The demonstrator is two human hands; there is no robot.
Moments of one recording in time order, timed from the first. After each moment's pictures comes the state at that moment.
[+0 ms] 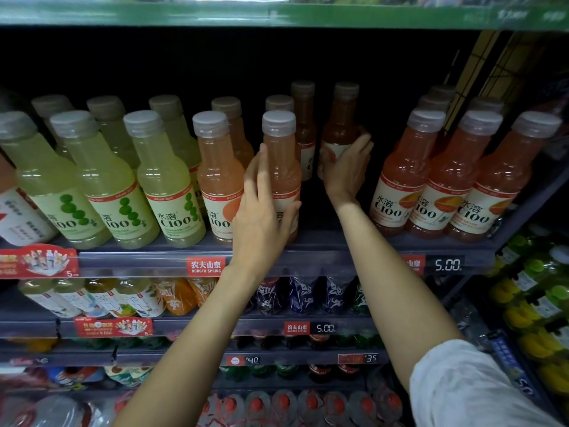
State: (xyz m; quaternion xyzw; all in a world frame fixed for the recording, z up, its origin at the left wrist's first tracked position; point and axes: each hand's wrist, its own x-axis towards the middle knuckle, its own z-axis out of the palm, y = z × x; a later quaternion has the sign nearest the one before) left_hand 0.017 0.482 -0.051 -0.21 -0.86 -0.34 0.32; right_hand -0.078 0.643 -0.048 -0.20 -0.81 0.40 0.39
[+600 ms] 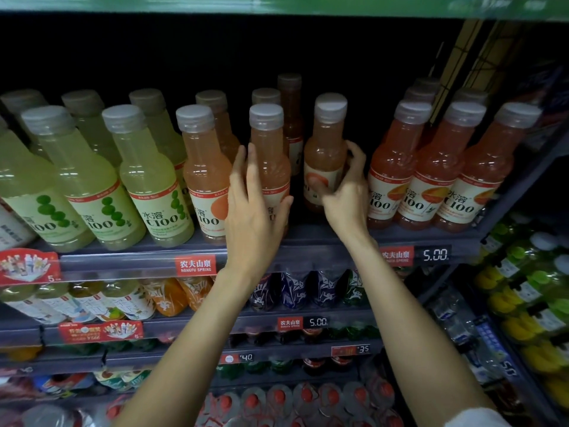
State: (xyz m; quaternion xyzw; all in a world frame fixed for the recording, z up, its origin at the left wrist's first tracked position) left_hand 0.020 0.486 -0.059 -0.21 -0.83 -0.36 0.36; right_hand 0.003 0.643 -0.063 -0.04 -0.80 0.47 0.37
